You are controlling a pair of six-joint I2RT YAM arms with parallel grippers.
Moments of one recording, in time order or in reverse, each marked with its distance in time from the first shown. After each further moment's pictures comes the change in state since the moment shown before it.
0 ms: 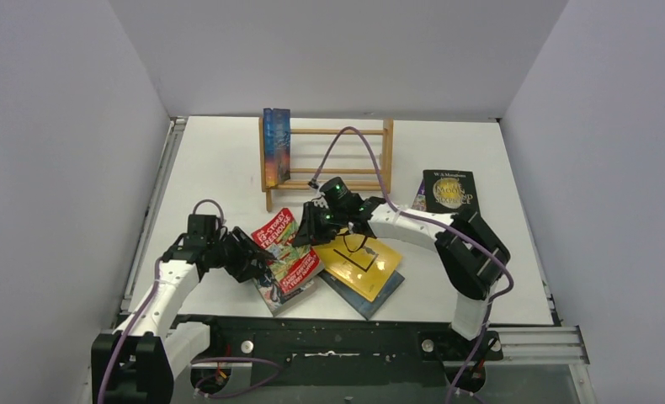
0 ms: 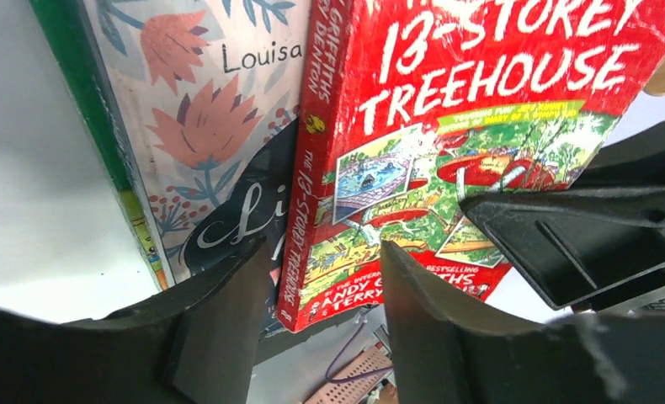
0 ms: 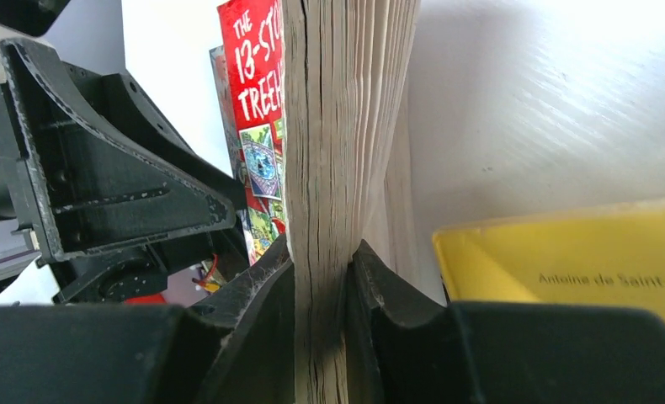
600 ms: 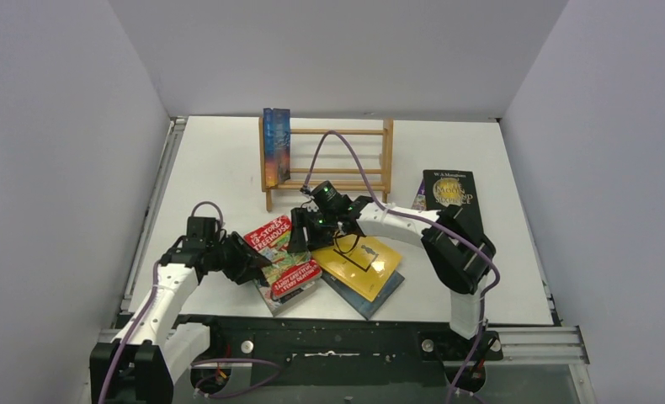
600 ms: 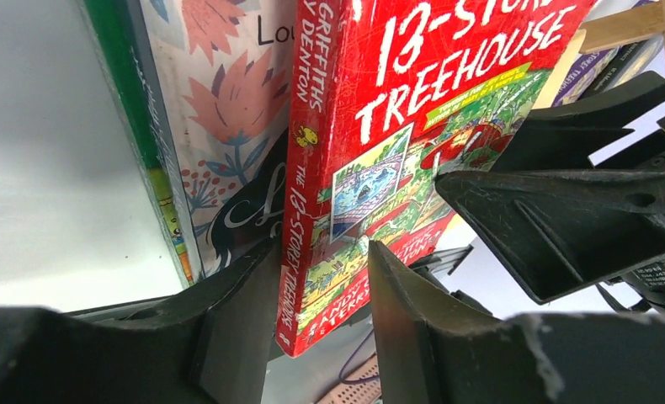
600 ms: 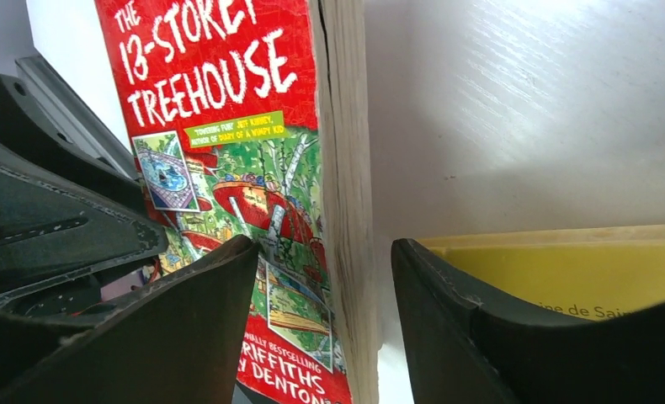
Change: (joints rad) left arm -0.002 -0.045 0.005 -0.063 -0.026 0.027; right arm 0.037 0.064 0.069 -0.123 0.071 -0.105
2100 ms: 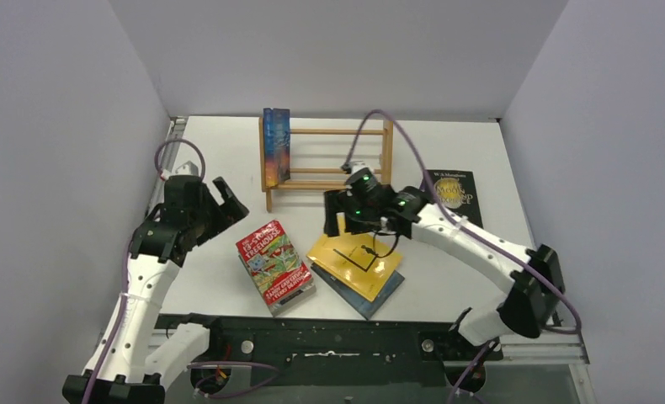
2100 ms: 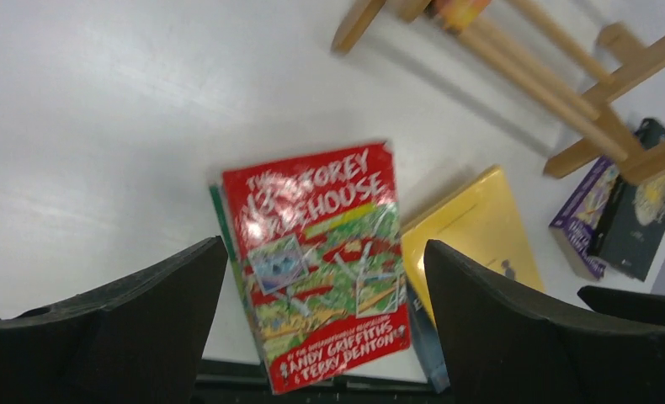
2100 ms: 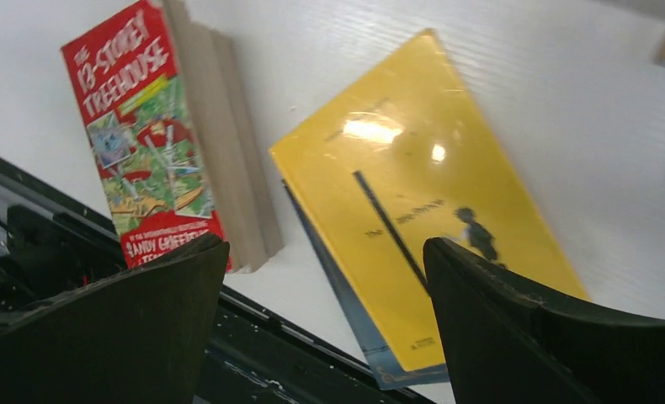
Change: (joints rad) left arm -0.114 -0.009 0.560 -0.194 -0.554 0.266; right arm -0.086 -0.490 -0.045 -0.430 0.399 -0.090
